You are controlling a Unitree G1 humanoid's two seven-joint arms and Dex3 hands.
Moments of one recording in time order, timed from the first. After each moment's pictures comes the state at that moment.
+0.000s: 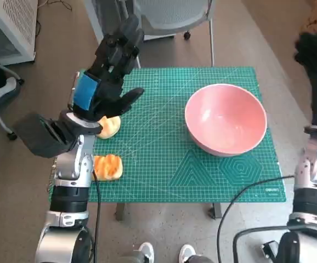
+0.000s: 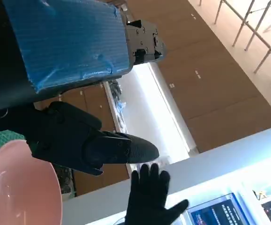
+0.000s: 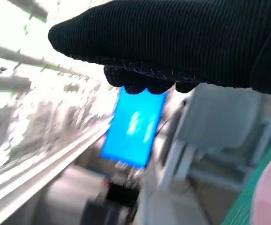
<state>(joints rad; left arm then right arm) -0.70 0.18 0.12 0.35 -0.29 -0.30 -0.50 -0.83 -0.42 -0.33 0.94 0.26 -0.66 0.37</state>
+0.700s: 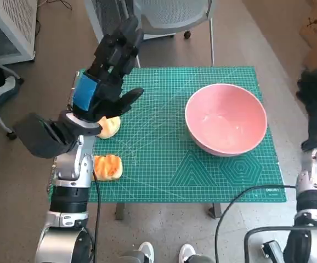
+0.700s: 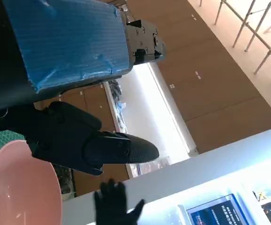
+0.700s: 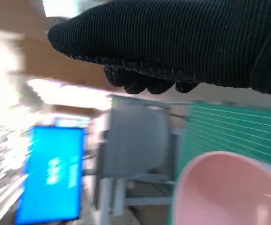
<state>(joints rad) -0.69 0.18 0.13 0.34 -0.29 -0.30 -0.50 -0.86 -0.45 -0.35 1.28 0.18 -0.47 0.19</state>
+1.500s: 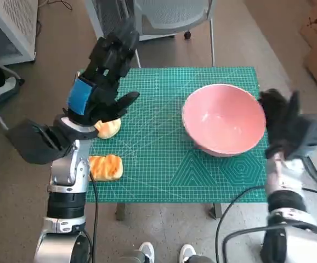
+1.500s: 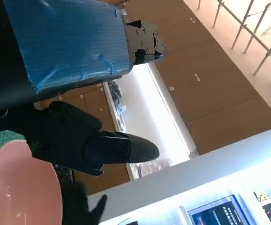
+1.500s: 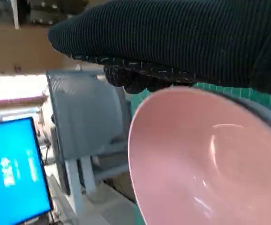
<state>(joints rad) -0.65 0.20 0.13 0.25 -0.29 -0.26 -0.48 -0.87 -0.25 -0.33 1.30 0.15 -0.37 0.15</state>
